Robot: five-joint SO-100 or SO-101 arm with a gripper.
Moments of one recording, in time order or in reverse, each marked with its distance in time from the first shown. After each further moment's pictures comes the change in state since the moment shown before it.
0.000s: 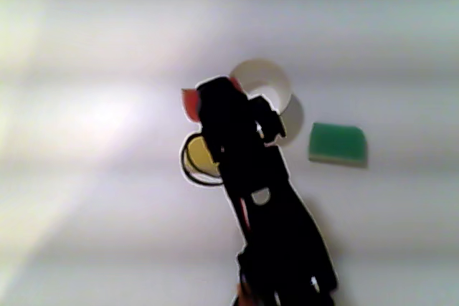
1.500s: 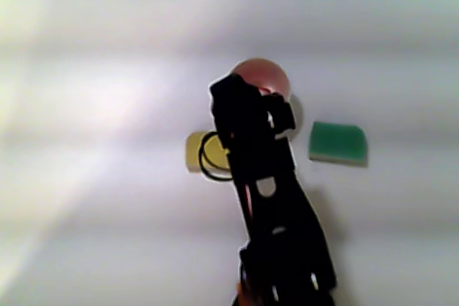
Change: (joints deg) arm 2.8 0.4 5.1 -0.4 -7.6
